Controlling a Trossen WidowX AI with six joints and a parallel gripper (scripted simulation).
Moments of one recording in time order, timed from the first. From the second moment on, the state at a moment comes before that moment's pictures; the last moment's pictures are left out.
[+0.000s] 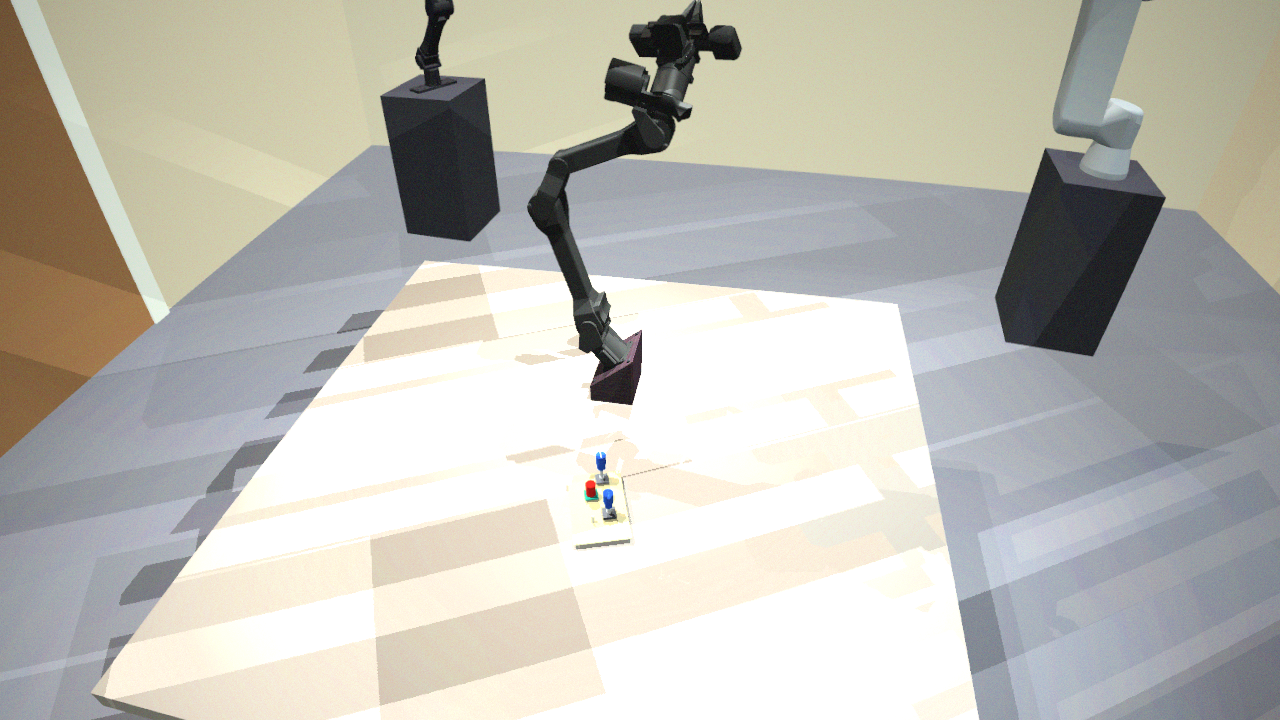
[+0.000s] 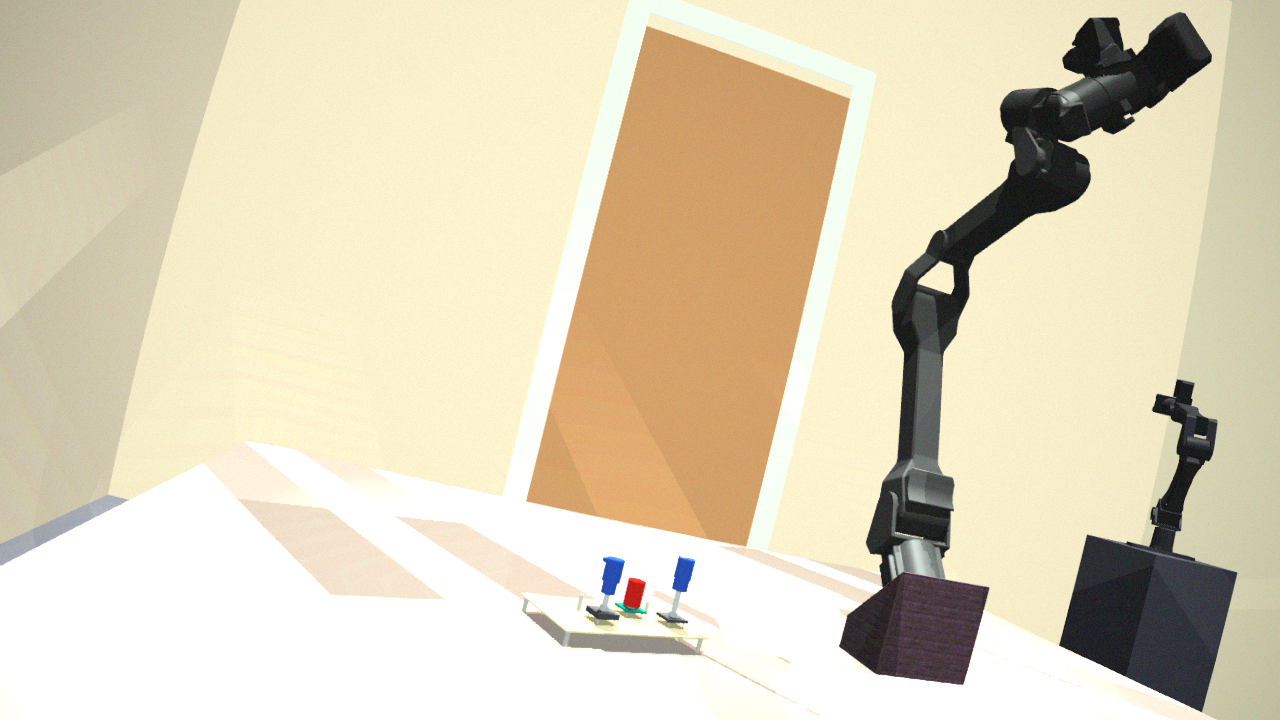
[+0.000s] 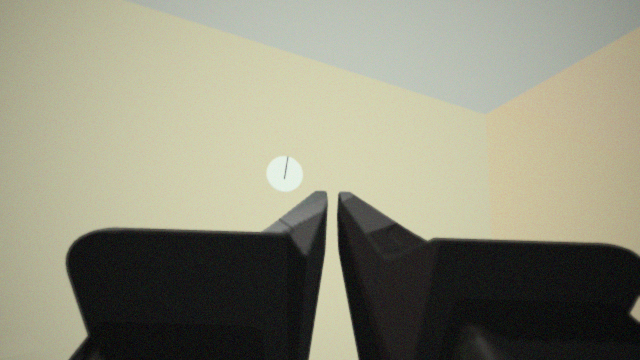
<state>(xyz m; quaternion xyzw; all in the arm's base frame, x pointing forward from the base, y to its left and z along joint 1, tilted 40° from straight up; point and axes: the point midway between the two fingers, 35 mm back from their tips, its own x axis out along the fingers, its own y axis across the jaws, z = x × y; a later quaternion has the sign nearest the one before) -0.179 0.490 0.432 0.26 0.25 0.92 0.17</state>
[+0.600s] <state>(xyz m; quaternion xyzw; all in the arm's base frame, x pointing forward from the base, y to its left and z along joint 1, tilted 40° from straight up) -0.060 0.561 0.353 0.27 0.35 0.81 0.39</state>
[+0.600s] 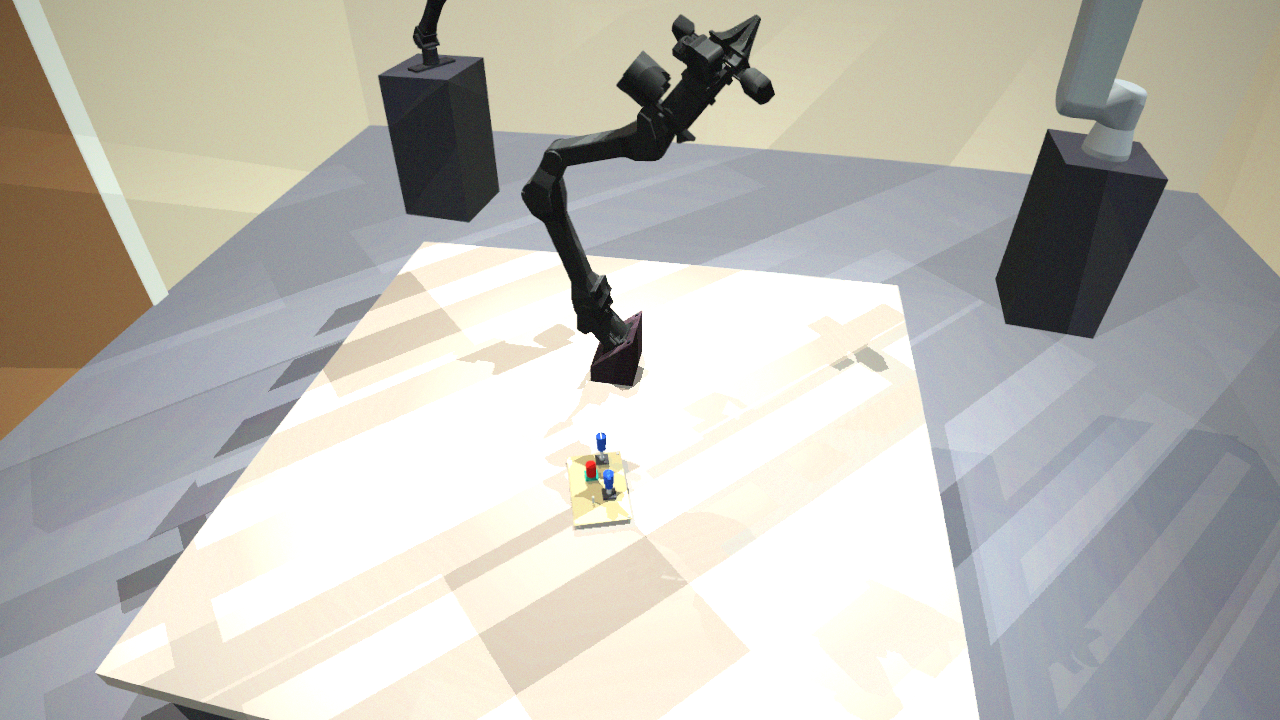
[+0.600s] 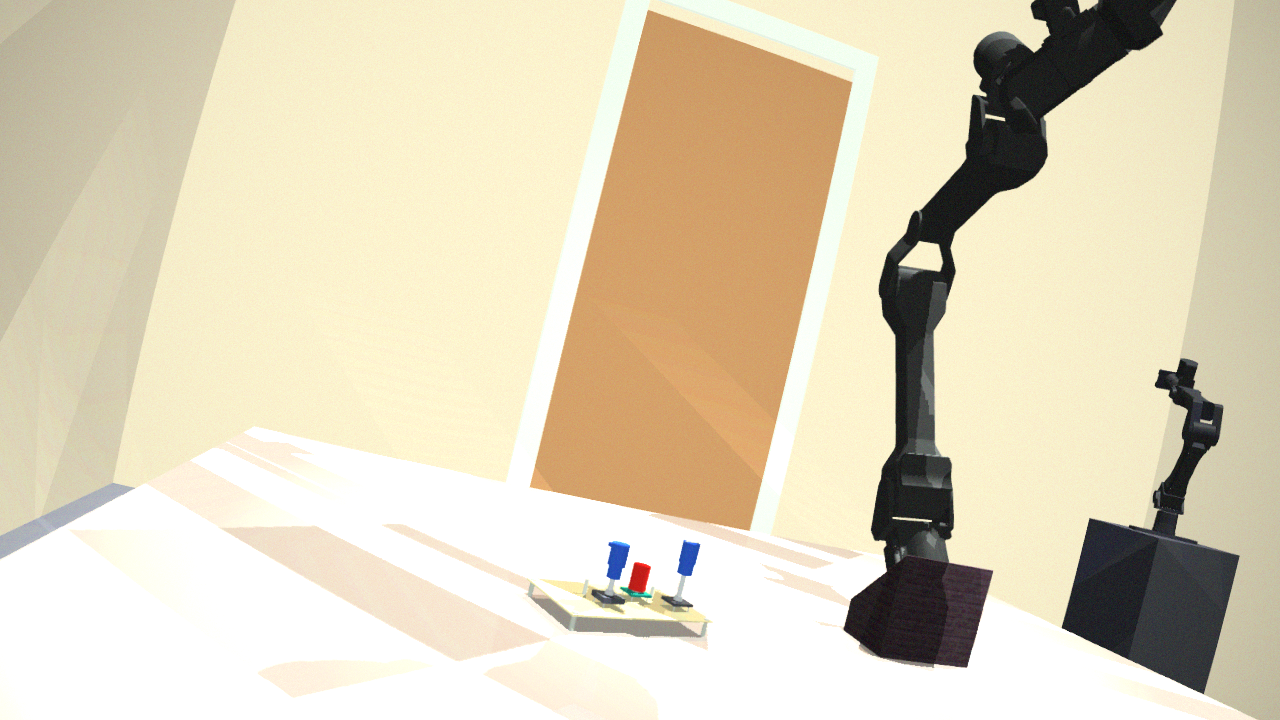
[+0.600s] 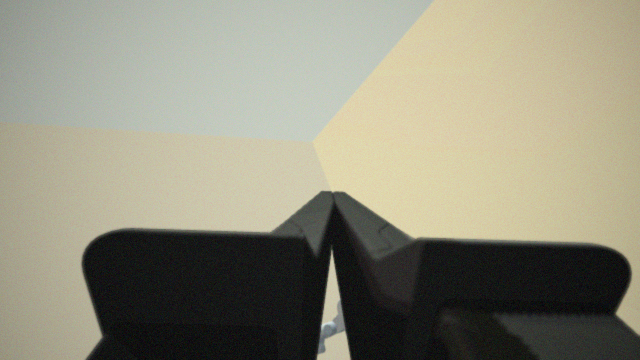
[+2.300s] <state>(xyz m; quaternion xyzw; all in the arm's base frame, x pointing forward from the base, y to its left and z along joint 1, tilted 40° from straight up) 0.251 0.422 0.090 0.12 0.55 0.21 0.80</state>
